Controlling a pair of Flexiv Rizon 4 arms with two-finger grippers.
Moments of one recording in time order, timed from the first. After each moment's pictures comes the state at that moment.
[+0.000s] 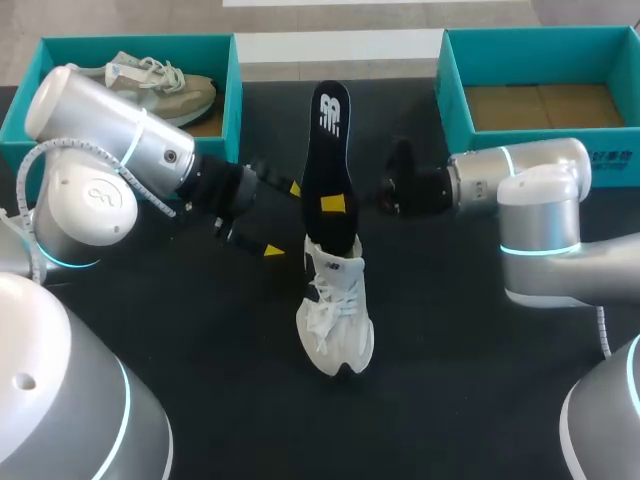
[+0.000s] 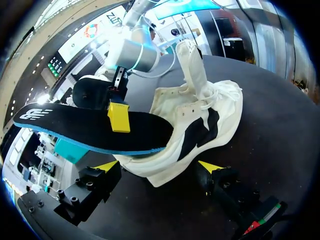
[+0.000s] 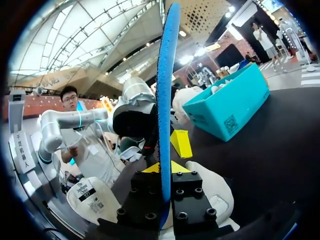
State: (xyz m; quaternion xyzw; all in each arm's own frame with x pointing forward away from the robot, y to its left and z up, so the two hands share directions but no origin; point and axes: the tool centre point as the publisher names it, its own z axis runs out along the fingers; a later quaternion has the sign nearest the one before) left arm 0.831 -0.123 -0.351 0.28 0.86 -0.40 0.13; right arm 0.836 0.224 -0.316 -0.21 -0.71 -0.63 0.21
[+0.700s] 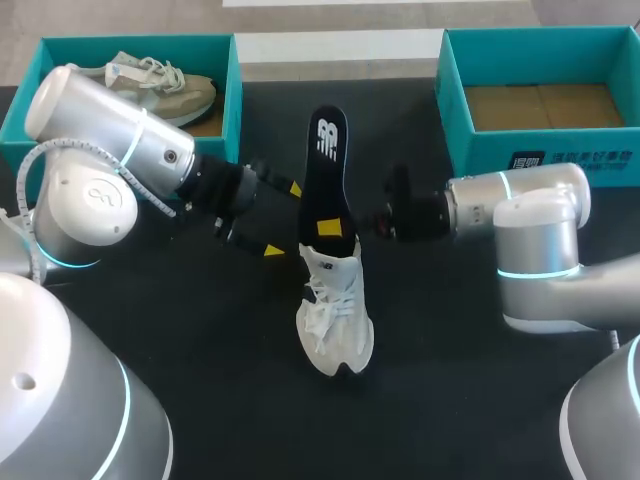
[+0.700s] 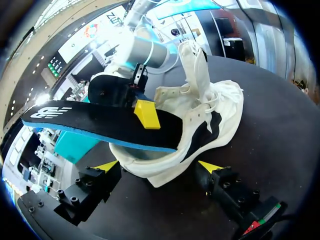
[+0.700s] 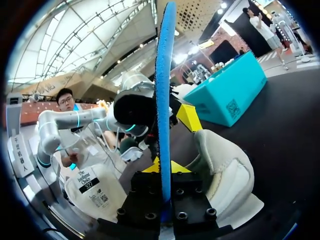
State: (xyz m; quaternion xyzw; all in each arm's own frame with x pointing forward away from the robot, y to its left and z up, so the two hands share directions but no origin) left arm 0.831 -0.124 -0.351 0.28 0.86 -0.40 0.13; right arm 0.805 0.230 -0.335 -0.24 -0.71 -0.63 0.23
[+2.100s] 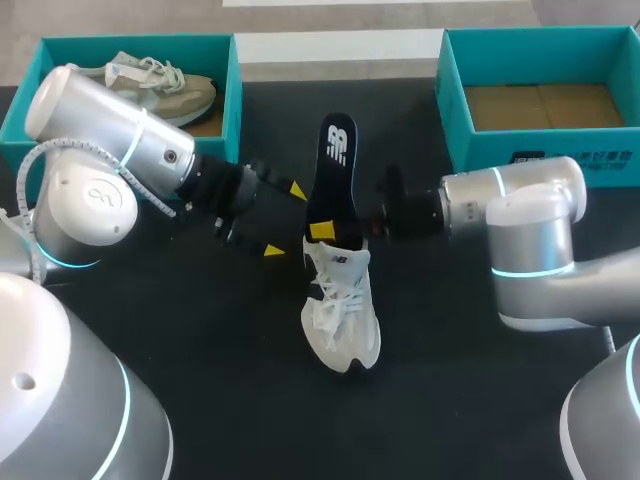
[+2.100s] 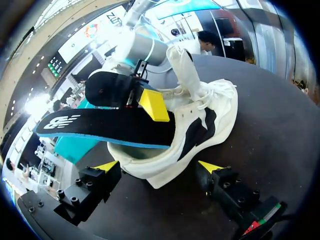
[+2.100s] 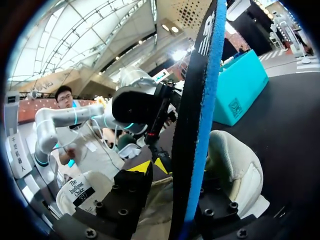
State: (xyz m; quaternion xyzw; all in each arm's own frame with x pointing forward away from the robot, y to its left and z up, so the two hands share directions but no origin) left arm 0.831 -0.124 -0.351 0.28 0.86 -0.40 0.13; right arm 0.804 0.239 -0.330 -0.24 -0.72 -0.61 0.22
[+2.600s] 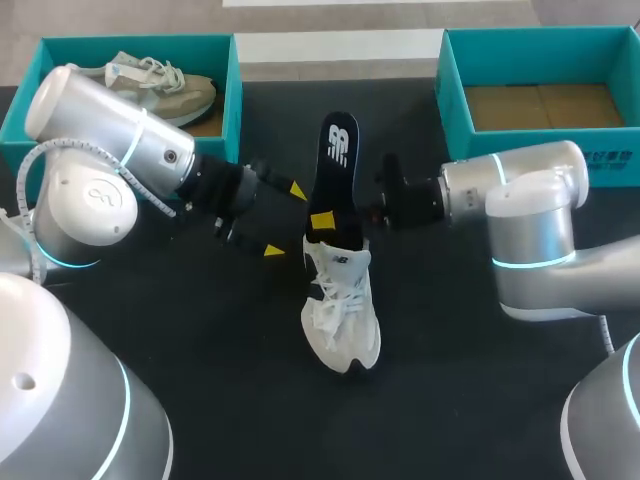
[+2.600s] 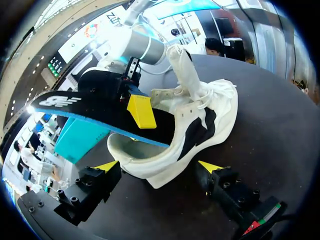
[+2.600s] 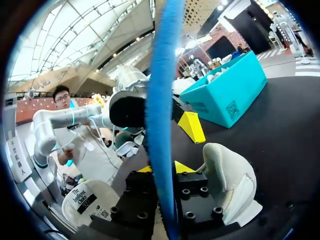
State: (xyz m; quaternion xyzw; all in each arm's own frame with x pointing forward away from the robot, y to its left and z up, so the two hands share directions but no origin) left arm 0.831 -0.124 -0.351 0.28 0.86 -0.40 0.13; right arm 0.810 0.236 -0.325 -0.25 -0.73 -0.60 0.22
